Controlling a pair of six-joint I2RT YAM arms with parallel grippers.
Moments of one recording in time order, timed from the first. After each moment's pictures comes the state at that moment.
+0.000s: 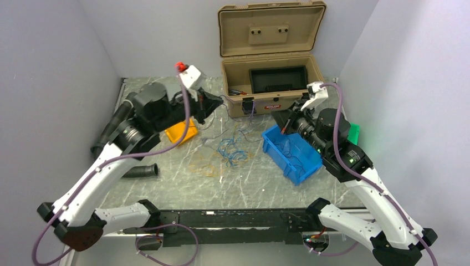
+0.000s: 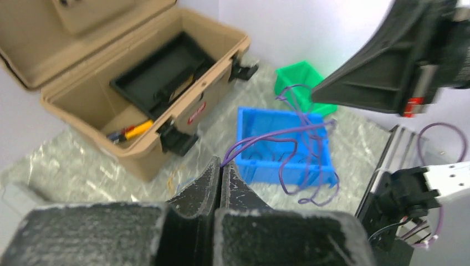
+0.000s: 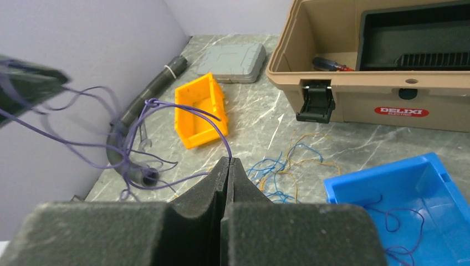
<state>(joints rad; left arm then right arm) -0.69 1.08 1.40 -0.31 0.24 -0.09 0.63 0.85 1.14 -0.40 0.08 0.44</state>
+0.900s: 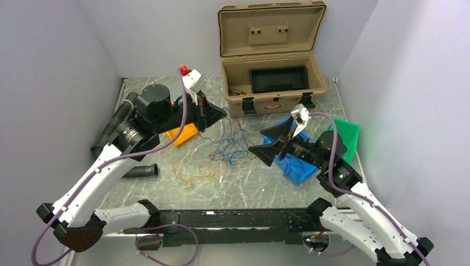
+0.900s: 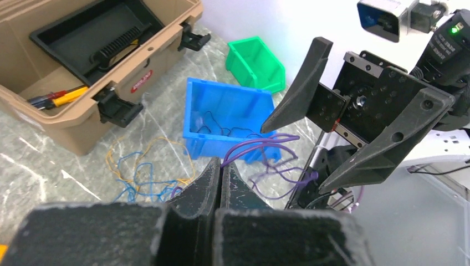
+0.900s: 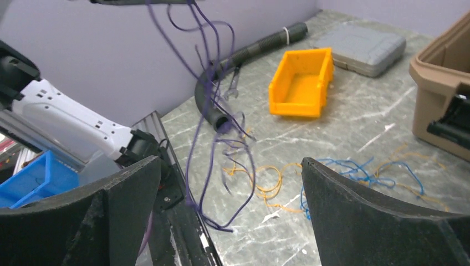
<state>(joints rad) -0.69 1.11 1.42 -0.45 0.34 -0.24 0.63 0.68 0.77 -0.06 -0.43 0.38</state>
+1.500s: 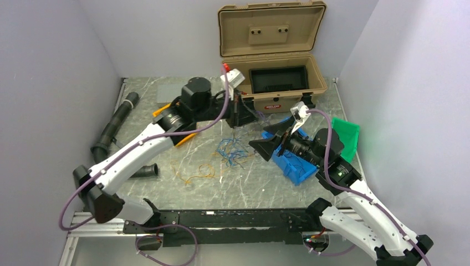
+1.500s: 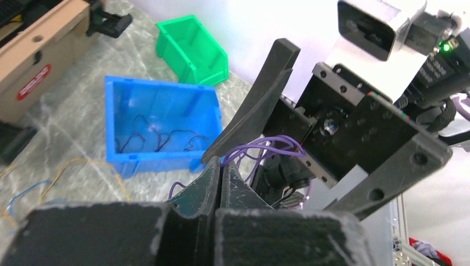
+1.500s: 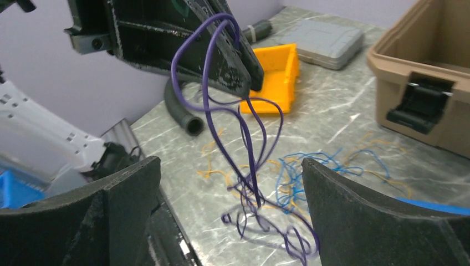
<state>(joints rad) -0.77 1.35 1.43 -0.24 0.50 -0.39 0.63 0.70 0.79 -0.08 -0.36 0.35</state>
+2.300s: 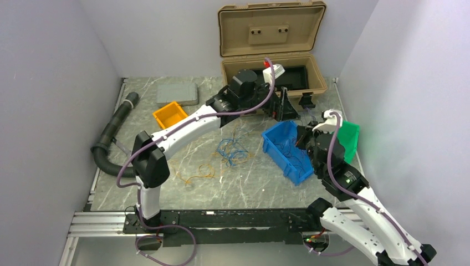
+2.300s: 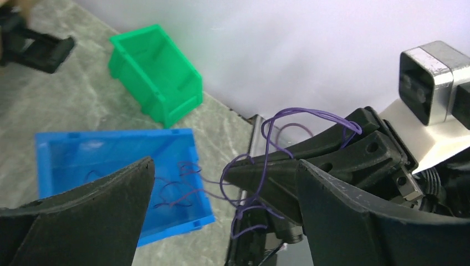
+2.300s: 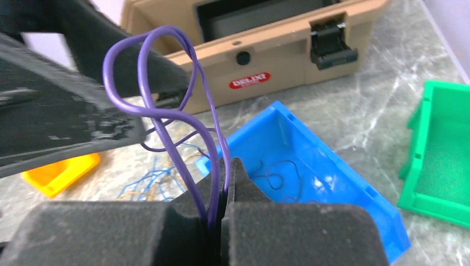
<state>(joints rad) -0.85 1.91 1.83 -0.05 0.59 -0.57 0.63 0.61 0.79 -0.37 0.54 0.39</state>
